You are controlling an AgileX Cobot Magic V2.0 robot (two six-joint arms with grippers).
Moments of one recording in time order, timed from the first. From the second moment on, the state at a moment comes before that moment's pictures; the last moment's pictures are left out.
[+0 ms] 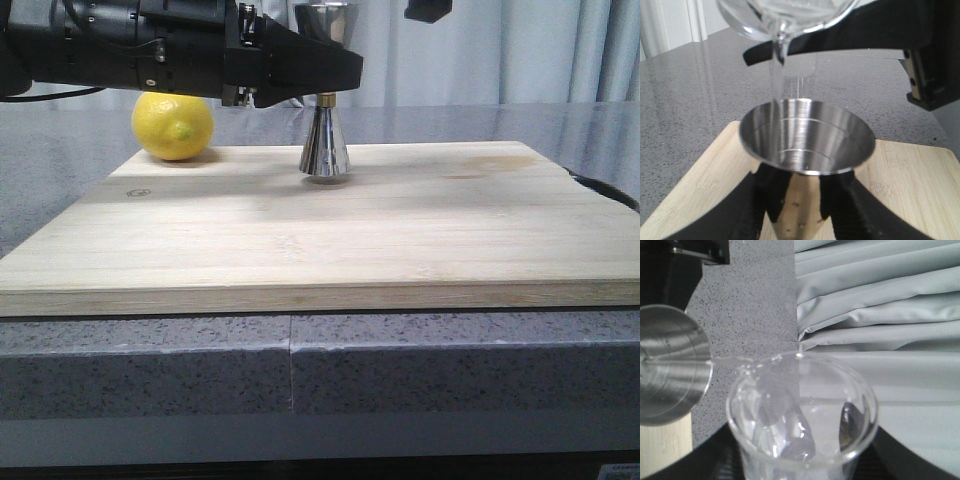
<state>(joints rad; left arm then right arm) -0.35 1.95 -1.24 -1.76 1.16 2.20 0.58 1.49 -1.22 -1.07 0.23 -0.26</state>
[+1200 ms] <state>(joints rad) -0.35 1.95 -1.24 -1.76 1.16 2.20 0.58 1.49 -1.22 -1.14 0.20 -0.26</state>
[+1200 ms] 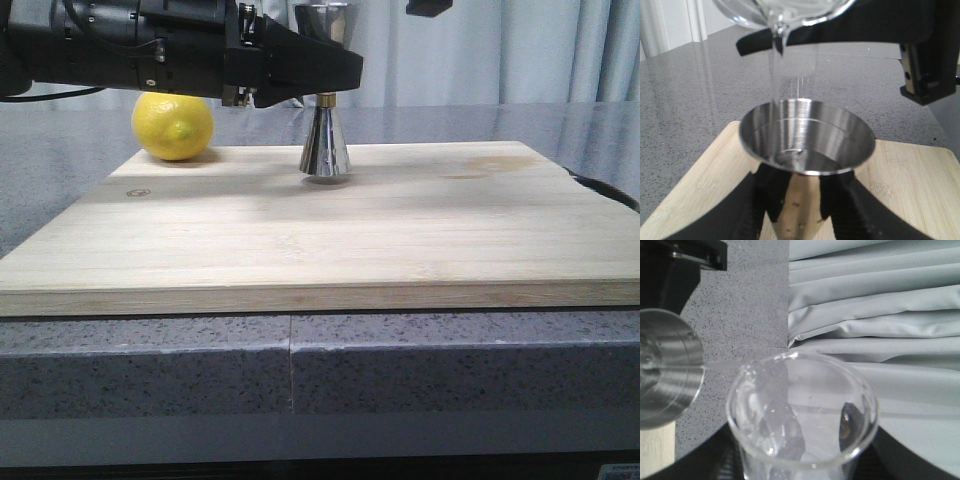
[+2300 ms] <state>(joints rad) -0.35 1.95 -1.24 -1.76 1.16 2.20 0.58 1.49 -1.22 -1.22 0.20 -0.26</state>
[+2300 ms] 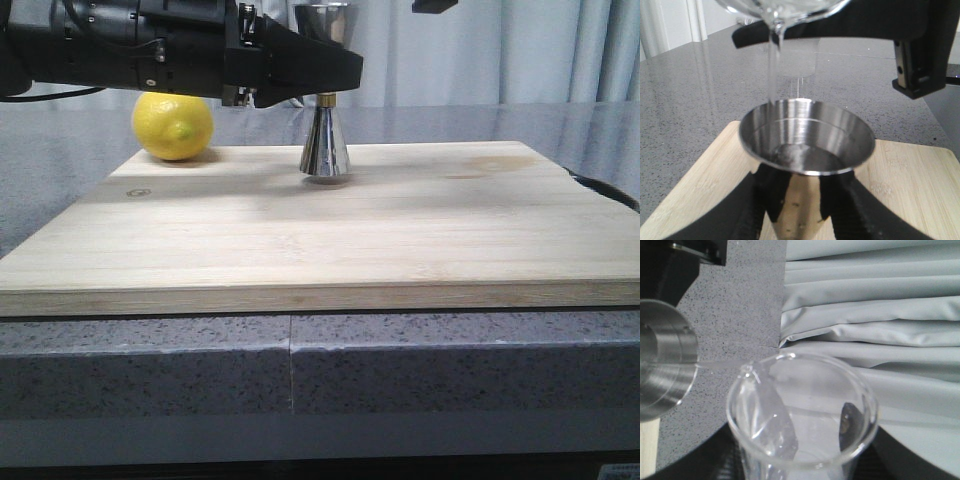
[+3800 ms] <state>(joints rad) -0.35 1.95 -1.24 -1.76 1.16 2.20 0.58 1.49 -1.22 -1.19 0.24 0.05</state>
